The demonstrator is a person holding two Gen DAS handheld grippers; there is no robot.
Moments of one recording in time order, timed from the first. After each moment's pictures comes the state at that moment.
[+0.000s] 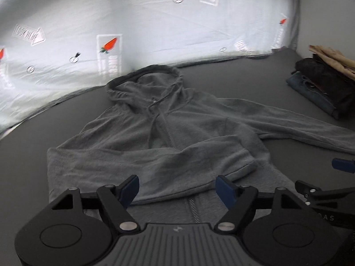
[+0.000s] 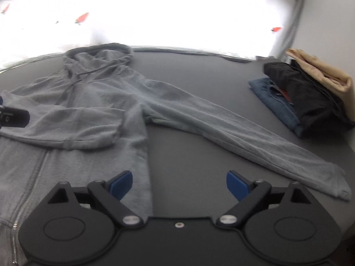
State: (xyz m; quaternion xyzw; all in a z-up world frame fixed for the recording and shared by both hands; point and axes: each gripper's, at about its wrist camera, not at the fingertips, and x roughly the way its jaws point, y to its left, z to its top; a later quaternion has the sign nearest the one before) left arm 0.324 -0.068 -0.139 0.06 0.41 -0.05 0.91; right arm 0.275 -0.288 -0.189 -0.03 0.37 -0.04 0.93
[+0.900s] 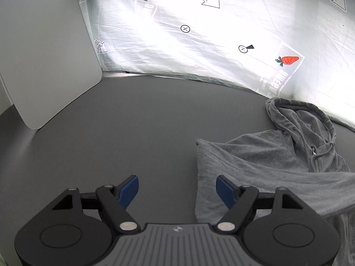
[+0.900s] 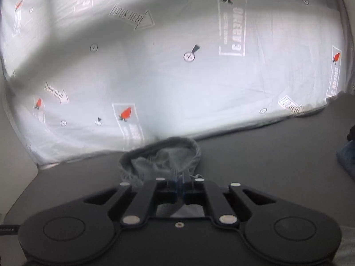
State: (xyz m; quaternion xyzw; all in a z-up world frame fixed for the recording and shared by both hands) left arm 0.403 0.123 -0.145 -0.07 0.38 0.22 0.90; right arm 0.445 -0.297 -0.087 0.13 0.21 0.09 0.96
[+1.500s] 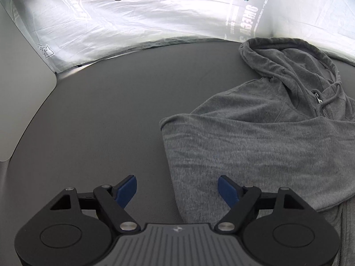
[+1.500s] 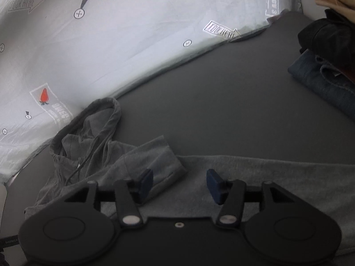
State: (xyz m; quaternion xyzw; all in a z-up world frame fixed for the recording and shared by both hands) left arm 0.477 0.076 -0.225 0.04 0.48 0.17 0.86; right arm 0.486 -0.364 -0.205 0.22 0.38 -0.02 0.90
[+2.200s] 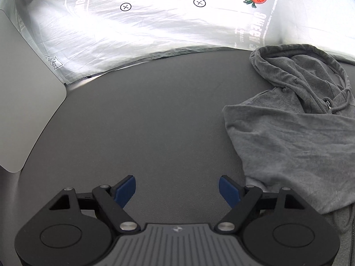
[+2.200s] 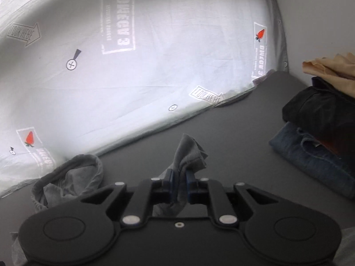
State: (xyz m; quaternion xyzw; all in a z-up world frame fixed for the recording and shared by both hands) left arm 0.484 0.082 -0.213 0.07 0.47 0.18 0.86; right arm 0.495 -0.399 -0.157 0.16 0.25 -0.11 0.95
